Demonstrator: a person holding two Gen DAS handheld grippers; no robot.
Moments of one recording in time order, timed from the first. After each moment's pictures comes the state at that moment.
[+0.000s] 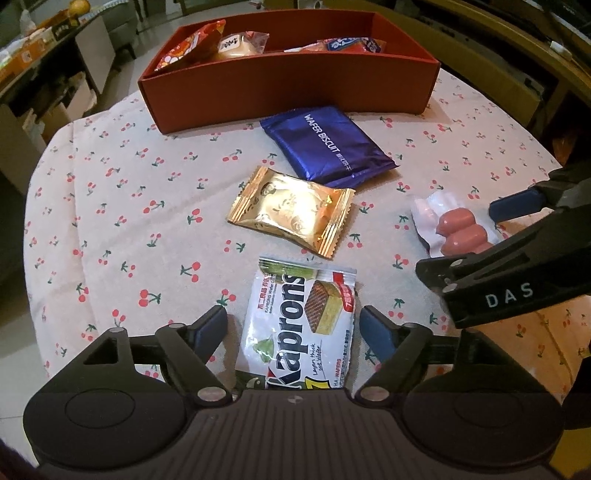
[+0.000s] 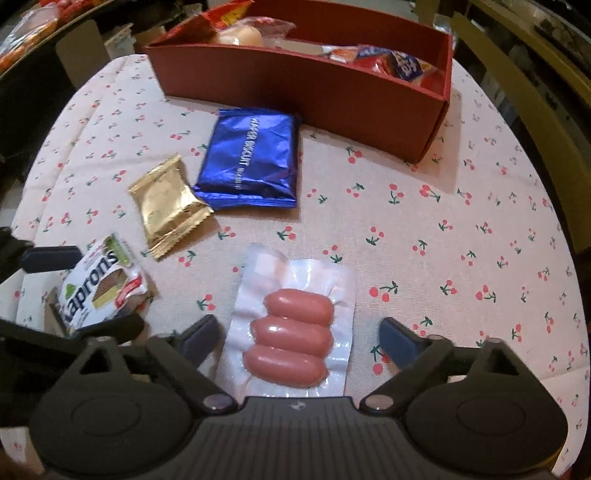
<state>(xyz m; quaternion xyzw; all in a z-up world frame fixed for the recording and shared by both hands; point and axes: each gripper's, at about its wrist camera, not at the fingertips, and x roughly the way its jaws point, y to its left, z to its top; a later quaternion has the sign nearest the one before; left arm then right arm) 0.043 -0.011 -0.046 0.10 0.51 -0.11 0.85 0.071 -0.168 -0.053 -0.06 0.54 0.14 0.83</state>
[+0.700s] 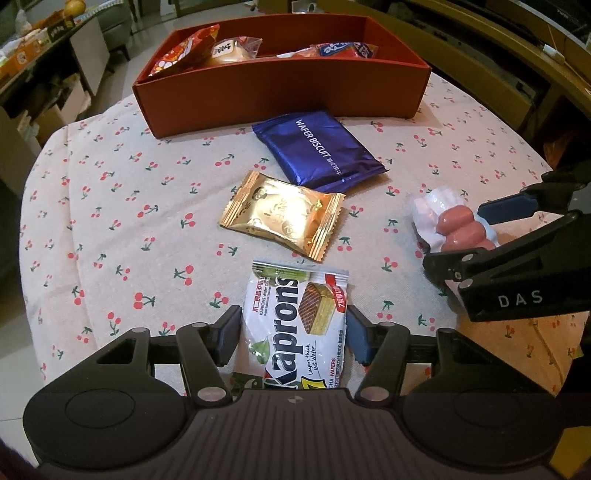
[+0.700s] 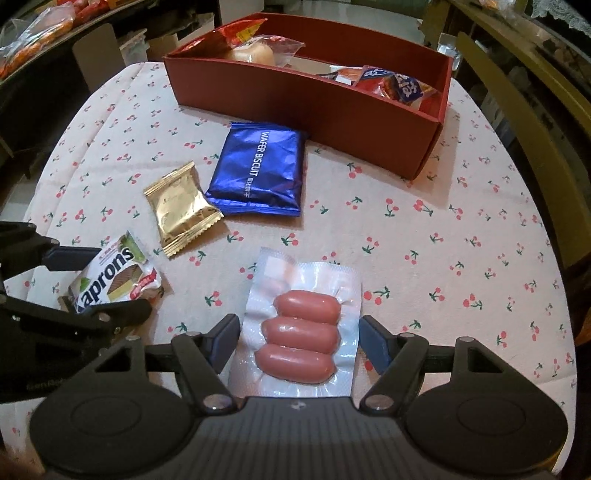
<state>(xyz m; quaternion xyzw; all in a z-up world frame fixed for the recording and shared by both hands) 0.040 -0.013 -0.043 0.09 0.51 -0.12 0.85 0.063 -0.172 -0.039 -0.08 0.52 0.14 0.84</state>
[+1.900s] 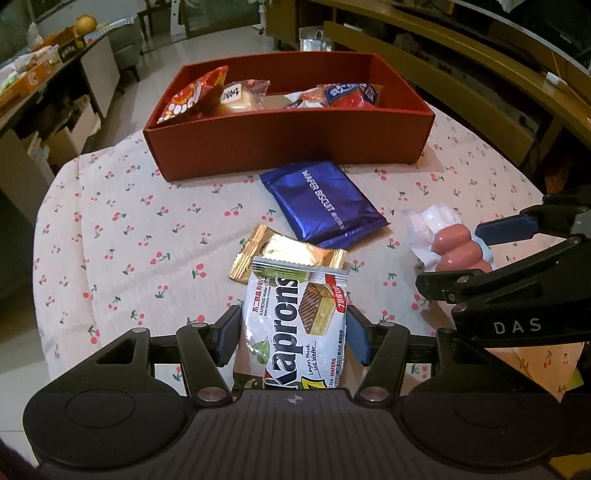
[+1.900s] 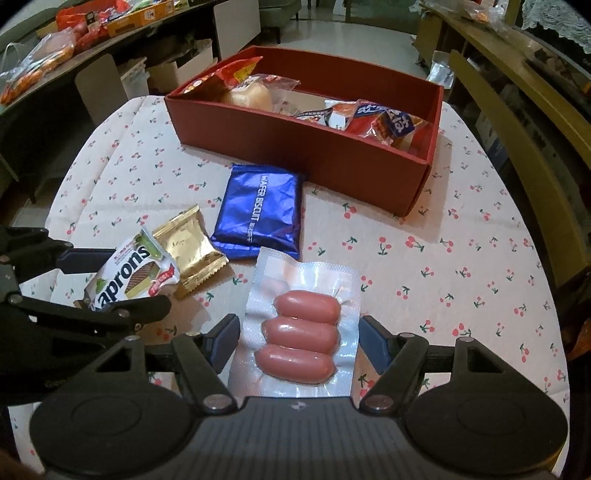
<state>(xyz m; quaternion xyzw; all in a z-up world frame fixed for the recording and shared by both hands) 0.049 -0.018 -0.023 0.08 0.47 -0.11 0.87 0.069 -0.175 -0.016 -0.06 0.49 0.14 0.86</state>
